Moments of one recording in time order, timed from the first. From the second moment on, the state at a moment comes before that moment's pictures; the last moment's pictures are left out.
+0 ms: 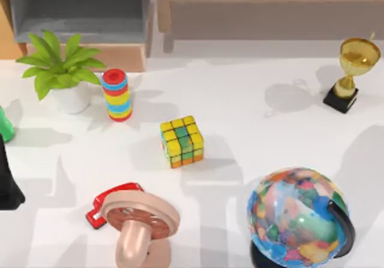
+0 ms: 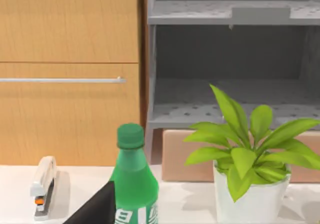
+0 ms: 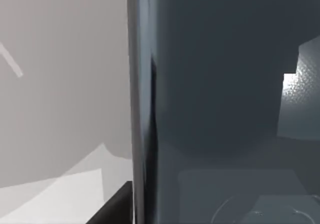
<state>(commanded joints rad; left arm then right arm) 0.00 0.00 0.00 0.00 0.00 0.00 -0.46 2.22 1.67 -1.00 -0.03 -1.07</state>
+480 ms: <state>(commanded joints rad) 0.00 0.00 0.00 0.00 0.00 0.00 -0.41 2.16 1.72 -1.00 -0.03 -1.01</state>
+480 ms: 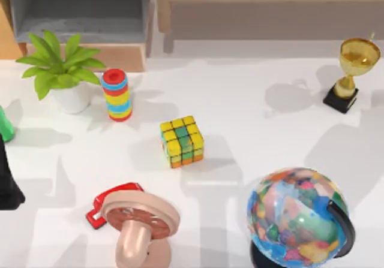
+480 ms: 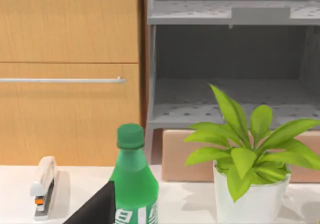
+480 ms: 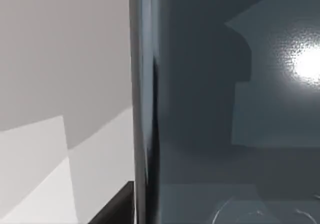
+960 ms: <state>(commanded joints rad) 0.00 0.00 0.00 0.00 0.00 0.00 -0.13 2.01 1.82 -1.04 -0.06 -0.63</state>
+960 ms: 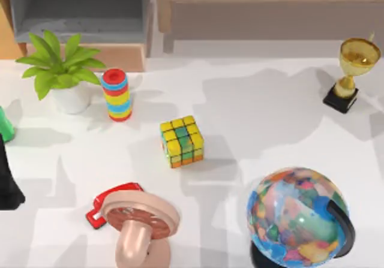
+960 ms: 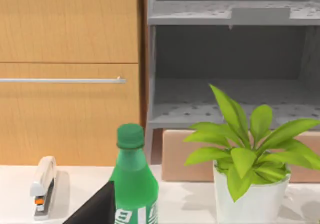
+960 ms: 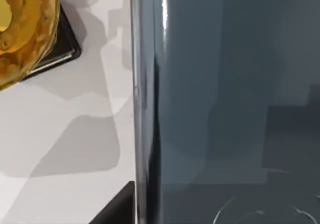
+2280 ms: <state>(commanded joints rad) 0.00 0.00 0.00 0.00 0.00 0.00 0.50 2.17 1.78 -1.16 0.00 0.52</state>
